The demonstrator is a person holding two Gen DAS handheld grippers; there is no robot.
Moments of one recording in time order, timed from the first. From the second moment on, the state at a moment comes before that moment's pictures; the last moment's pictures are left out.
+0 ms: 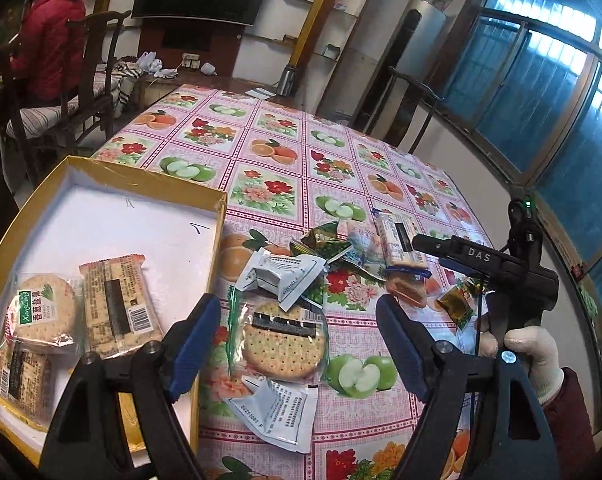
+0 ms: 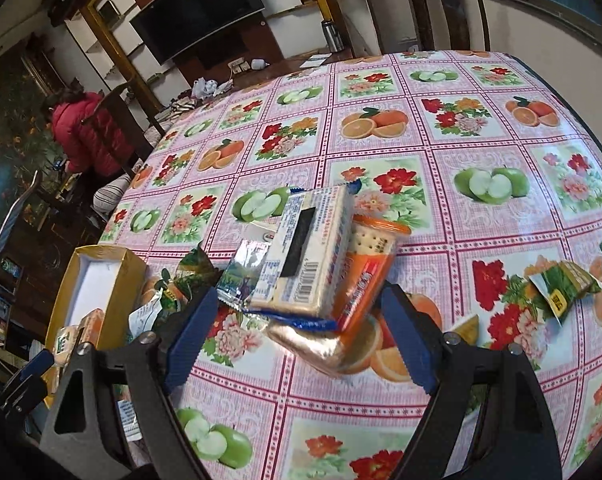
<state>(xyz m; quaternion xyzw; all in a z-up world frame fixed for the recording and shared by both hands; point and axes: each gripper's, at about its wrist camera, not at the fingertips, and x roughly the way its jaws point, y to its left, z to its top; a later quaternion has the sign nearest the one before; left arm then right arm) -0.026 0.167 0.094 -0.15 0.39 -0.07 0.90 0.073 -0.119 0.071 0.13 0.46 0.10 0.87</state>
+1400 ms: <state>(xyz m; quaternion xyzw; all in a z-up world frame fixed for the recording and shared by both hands) 0.101 -0.035 0.037 0.03 0.45 -0.16 0.88 -0.109 -0.204 0.038 0.11 0.47 0.10 0.87</state>
